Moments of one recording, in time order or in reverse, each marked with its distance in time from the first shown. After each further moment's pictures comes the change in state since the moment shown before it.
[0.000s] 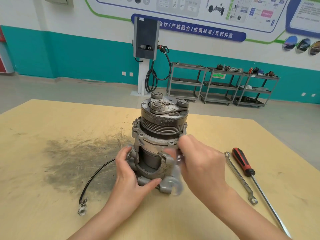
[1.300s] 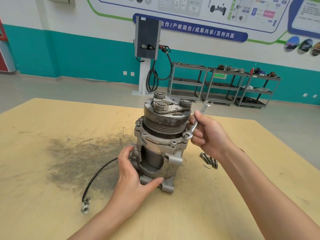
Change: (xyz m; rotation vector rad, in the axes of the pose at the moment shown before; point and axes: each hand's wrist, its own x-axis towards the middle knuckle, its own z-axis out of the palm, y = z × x) left_hand 0.001 -0.006 0.001 0.004 0.012 0.064; right_hand 0.044 0.065 0.029 1.509 -0.447 1.253
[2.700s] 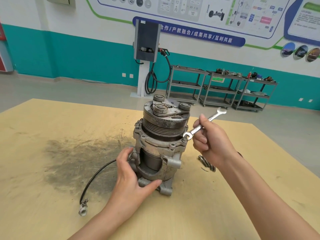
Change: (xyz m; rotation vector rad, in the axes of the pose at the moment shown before) left_hand -0.001 0.006 -0.002 0.004 -0.017 -0.036; right_hand -0.015 0.001 0.000 -0.025 0.150 -0.087
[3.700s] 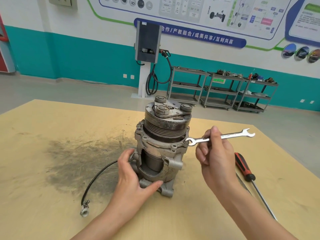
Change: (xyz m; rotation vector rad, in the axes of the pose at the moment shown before) left_hand 0.000 0.000 -0.001 -0.004 -0.019 -0.011; right_hand -0.037 0.024 0.015 0.164 0.166 -0.289
